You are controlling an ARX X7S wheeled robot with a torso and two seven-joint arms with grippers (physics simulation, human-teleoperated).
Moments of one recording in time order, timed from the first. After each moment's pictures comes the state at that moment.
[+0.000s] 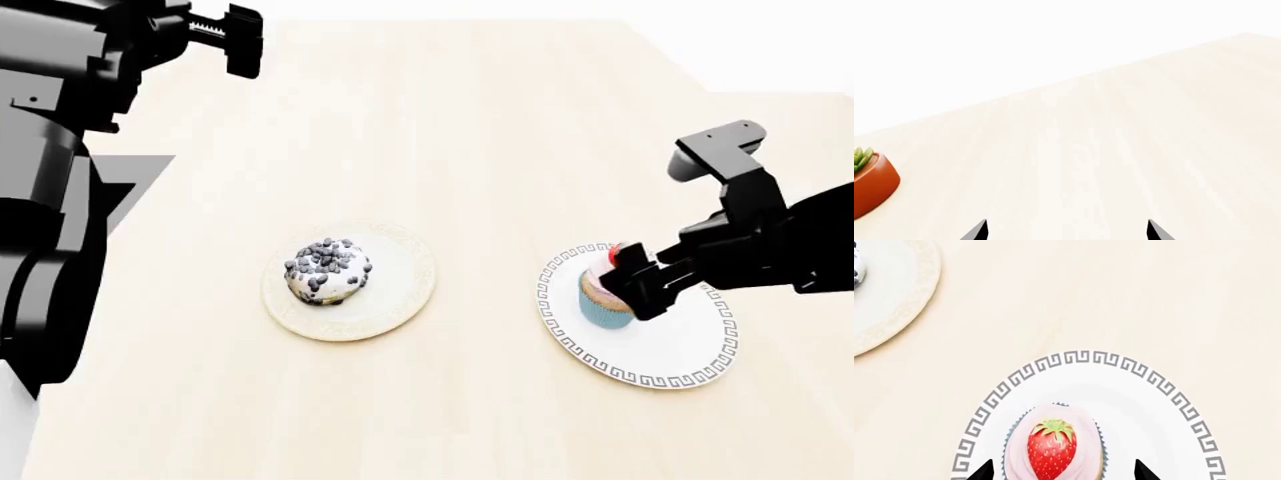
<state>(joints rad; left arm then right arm) -1.78 -0.19 0.34 -1.31 0.00 -0.56 0.29 1.51 0.83 -0.98 0.25 1.25 1.34 -0.16</state>
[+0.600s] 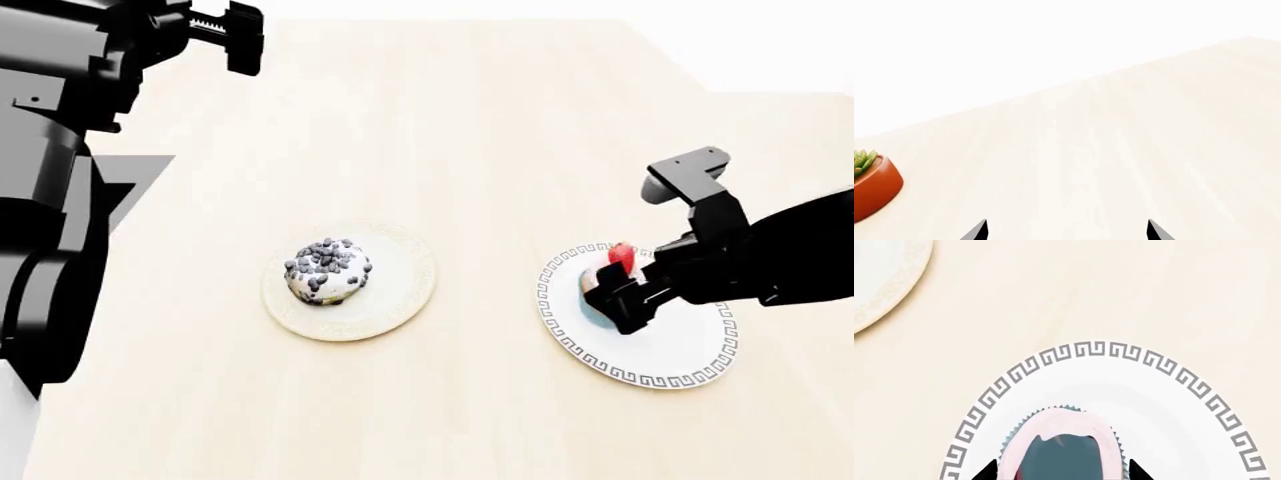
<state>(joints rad) -1.78 -0.19 0.34 -1.31 0.00 -0.55 0.28 1.46 0.78 -1.04 0.32 1.18 1.26 -0.24</state>
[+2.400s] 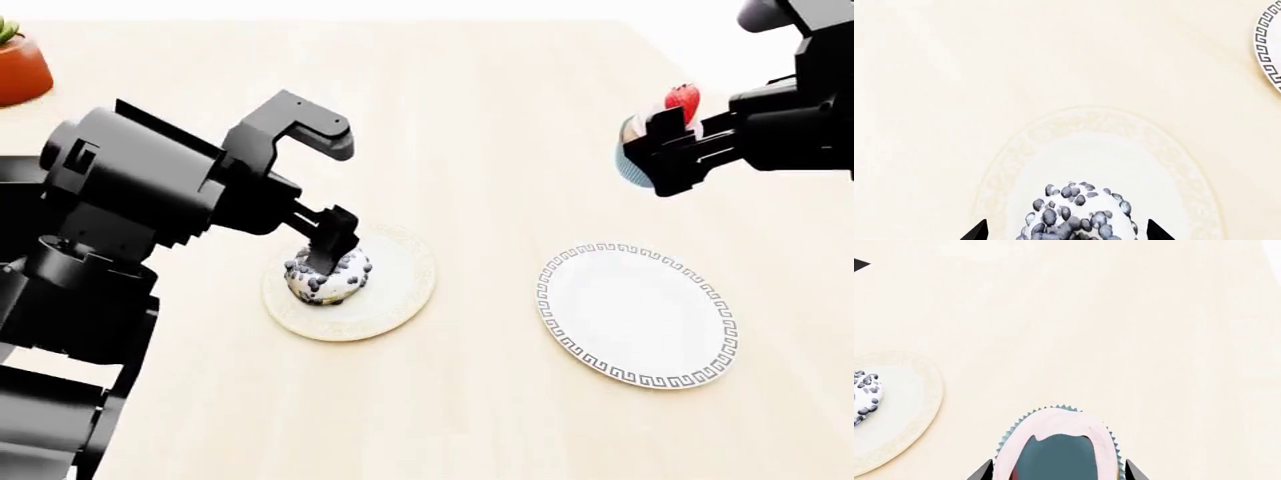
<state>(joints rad) -1.40 -0.28 0.64 -0.43 -0.11 -1.40 0.84 1.73 0.80 -0.90 0.31 1.28 1.31 -0.04</state>
